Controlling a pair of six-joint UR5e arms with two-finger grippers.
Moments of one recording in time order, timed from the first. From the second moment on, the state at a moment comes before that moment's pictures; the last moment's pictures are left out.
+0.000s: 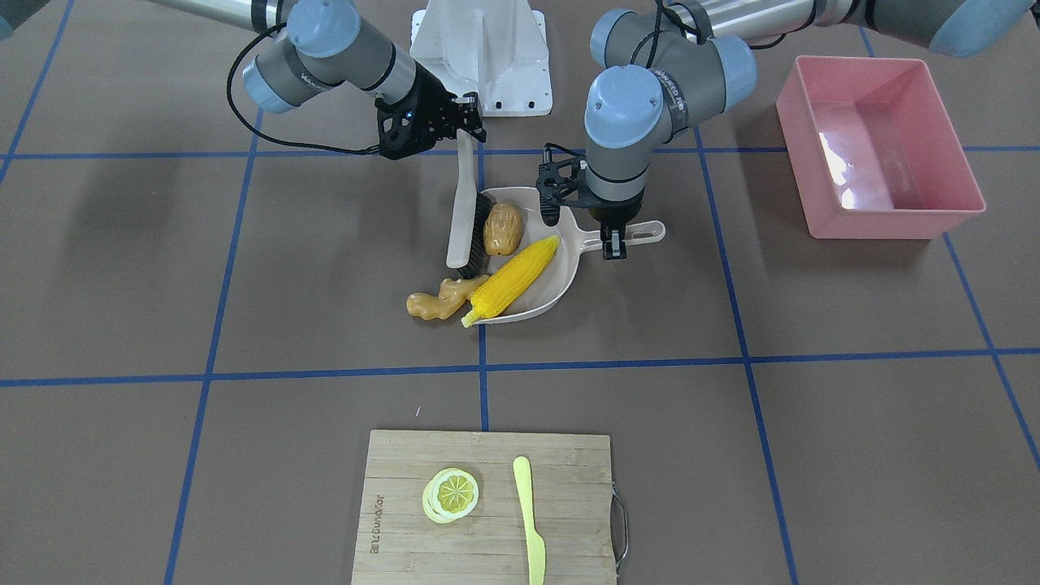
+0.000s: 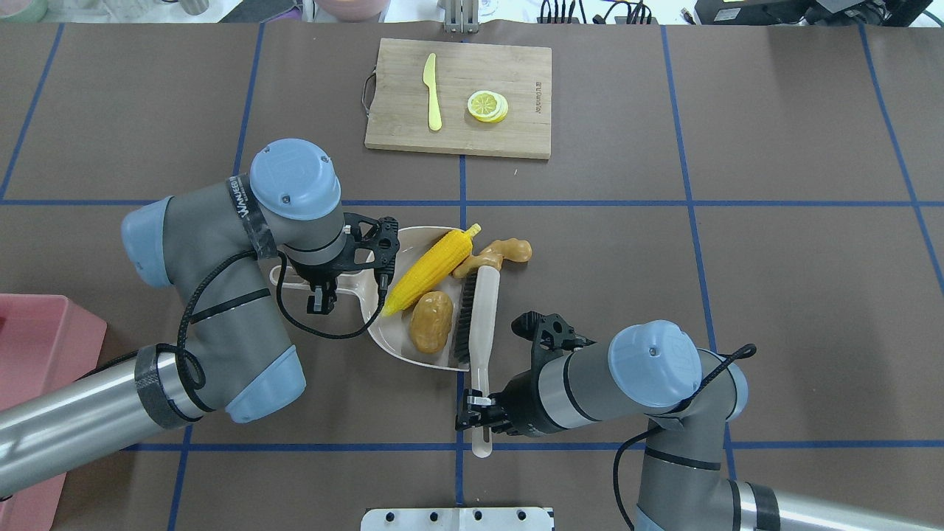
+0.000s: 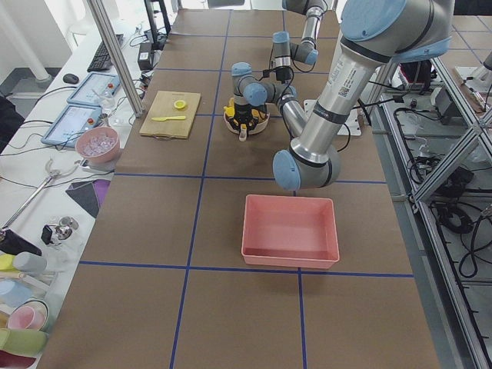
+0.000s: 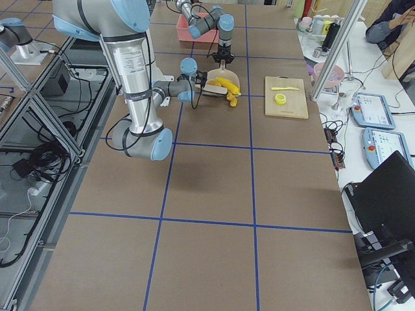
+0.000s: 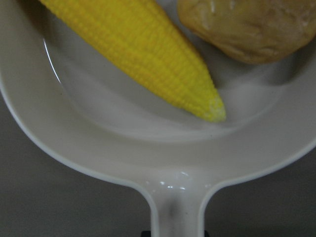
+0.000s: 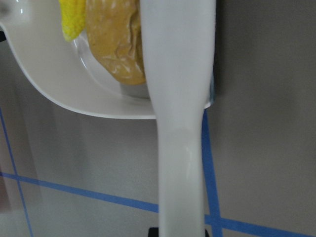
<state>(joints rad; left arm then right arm) -0.57 -2.18 -1.70 -1.41 -1.92 0.50 0.28 -1.15 1.74 -0.79 1.96 1.67</state>
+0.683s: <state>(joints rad) -0.57 -2.18 -1.70 -1.41 -1.92 0.50 0.30 -1.09 1.73 -0.86 1.98 1.67</state>
